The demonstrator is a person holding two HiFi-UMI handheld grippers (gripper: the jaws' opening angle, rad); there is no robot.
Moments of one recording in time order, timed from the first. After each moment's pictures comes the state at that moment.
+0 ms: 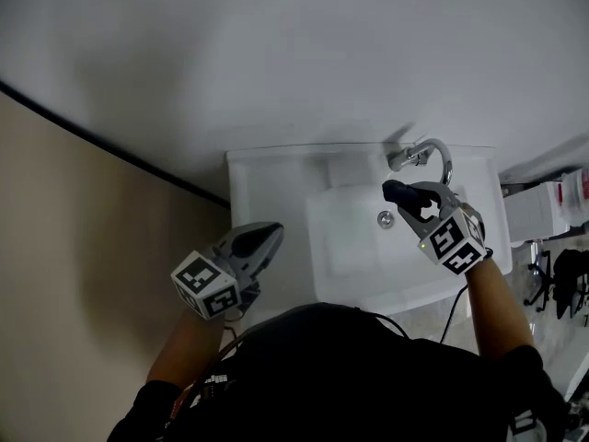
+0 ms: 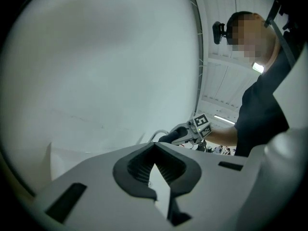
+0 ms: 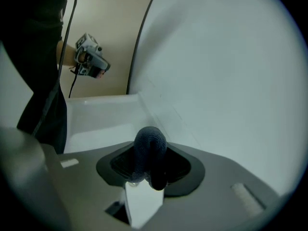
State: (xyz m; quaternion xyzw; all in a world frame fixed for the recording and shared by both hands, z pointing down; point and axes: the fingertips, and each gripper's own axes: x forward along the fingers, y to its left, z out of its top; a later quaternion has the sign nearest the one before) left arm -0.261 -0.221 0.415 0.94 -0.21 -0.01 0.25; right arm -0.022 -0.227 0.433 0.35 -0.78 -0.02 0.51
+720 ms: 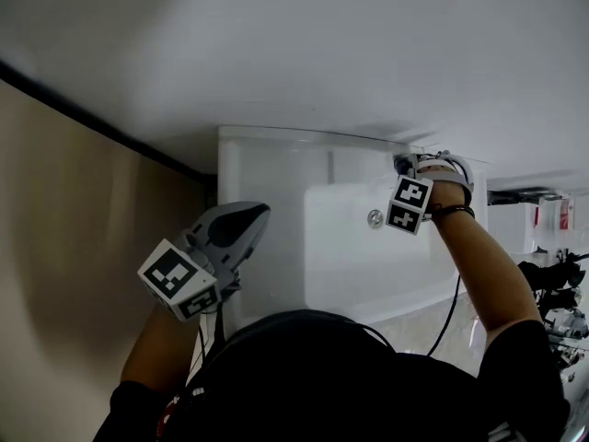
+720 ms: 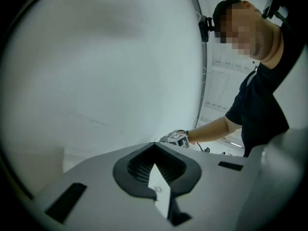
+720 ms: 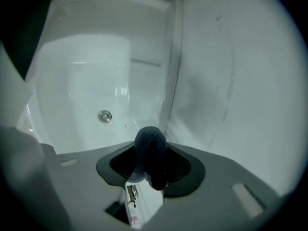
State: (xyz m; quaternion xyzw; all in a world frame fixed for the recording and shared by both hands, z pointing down) left arm -0.311 -0.285 0.444 0.94 -0.23 -0.05 0.26; right arm 0.038 -0.332 0.558 0.16 -0.46 -0.11 0.86
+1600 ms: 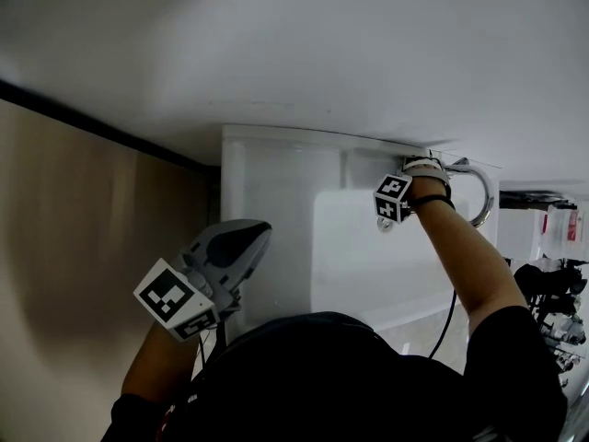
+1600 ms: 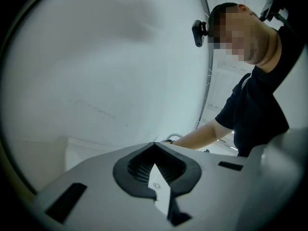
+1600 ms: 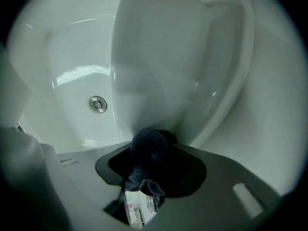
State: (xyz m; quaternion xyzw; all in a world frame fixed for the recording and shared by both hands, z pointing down) left arm -0.314 -0.289 0.469 0.93 -0.23 -0.05 0.29; right arm 0.095 -0.355 0.670 0.09 -0.36 -0.08 0.92
